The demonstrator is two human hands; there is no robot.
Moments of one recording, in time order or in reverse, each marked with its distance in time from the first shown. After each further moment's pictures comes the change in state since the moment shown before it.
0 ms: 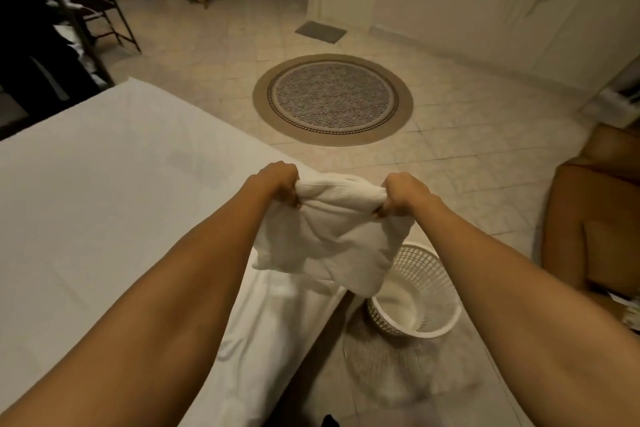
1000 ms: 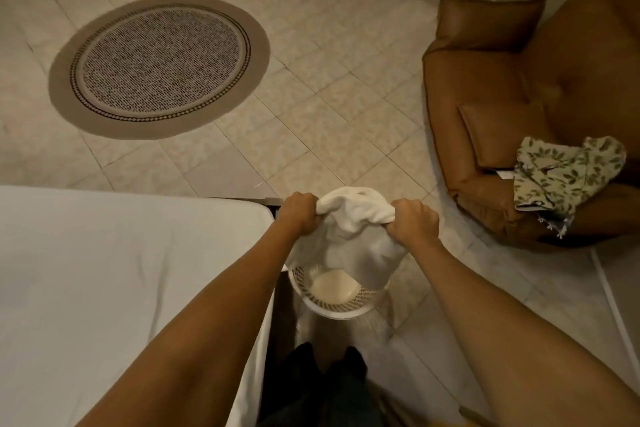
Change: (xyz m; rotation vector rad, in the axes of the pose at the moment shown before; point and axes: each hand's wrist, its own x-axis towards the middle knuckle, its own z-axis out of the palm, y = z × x) left_hand 0.219 0.281 0.136 0.095 -0.129 0.505; right_hand 0.043 0.273 0.104 0.138 0.138 0.682
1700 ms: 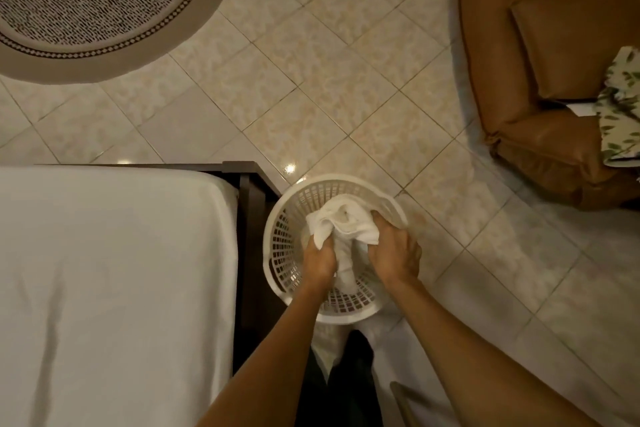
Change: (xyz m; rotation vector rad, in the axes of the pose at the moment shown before) left_hand 0.100 0.015 0.268 -1.329 0.012 -0.605; right_hand 0.081 0.017 0.230 0.238 -0.092 0.094
